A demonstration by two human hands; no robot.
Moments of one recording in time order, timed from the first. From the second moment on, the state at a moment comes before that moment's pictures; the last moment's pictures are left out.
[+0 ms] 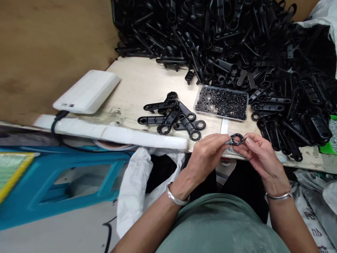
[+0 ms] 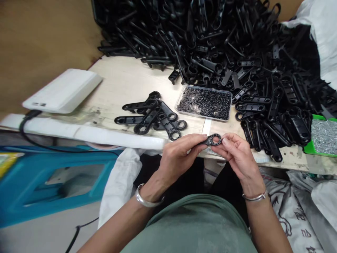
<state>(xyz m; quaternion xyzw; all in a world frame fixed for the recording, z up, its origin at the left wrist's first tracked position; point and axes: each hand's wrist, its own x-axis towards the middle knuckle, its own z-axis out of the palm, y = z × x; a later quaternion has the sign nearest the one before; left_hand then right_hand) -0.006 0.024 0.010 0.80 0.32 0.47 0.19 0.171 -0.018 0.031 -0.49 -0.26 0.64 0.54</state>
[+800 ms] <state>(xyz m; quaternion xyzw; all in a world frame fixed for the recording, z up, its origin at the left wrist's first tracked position) -0.021 0.034 0.025 0.84 0.37 0.37 0.13 0.169 -0.020 0.027 -0.65 -0.73 -0.03 0.20</state>
